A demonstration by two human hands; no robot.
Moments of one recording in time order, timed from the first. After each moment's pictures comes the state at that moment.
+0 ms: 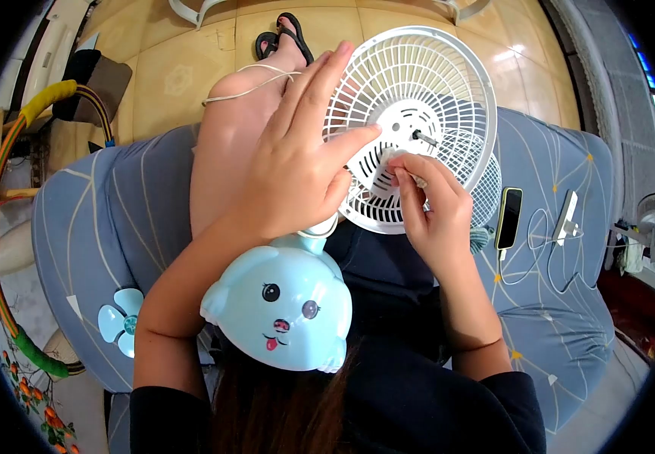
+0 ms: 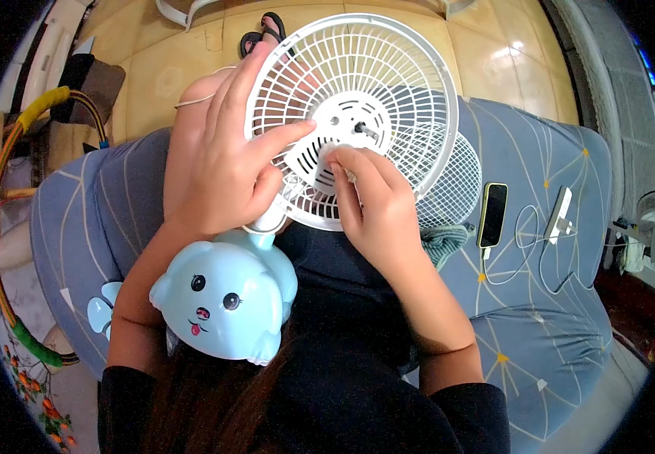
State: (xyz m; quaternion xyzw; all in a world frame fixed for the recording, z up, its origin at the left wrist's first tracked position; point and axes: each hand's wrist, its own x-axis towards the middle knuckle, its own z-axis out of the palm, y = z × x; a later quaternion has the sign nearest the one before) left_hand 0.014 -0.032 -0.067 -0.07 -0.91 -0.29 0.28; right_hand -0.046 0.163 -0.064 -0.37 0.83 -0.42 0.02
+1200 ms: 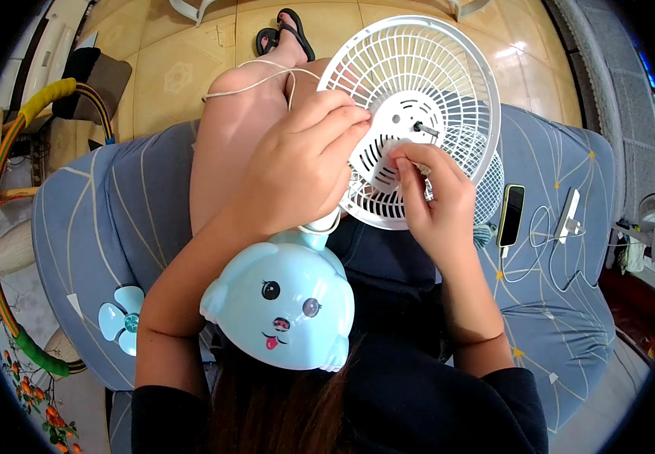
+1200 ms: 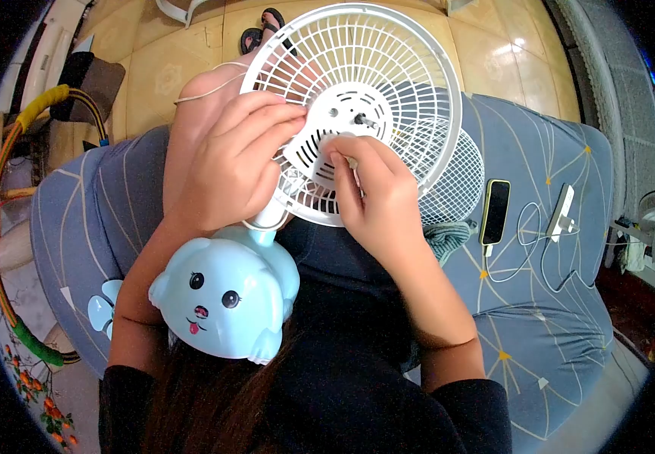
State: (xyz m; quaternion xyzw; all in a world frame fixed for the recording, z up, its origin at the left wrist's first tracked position) left_hand 0.017 -0.035 -0.073 -0.12 -0.92 -0.32 0.22; right_hand -0.050 0.157 -0.062 -0.36 0.83 -0.42 0.04
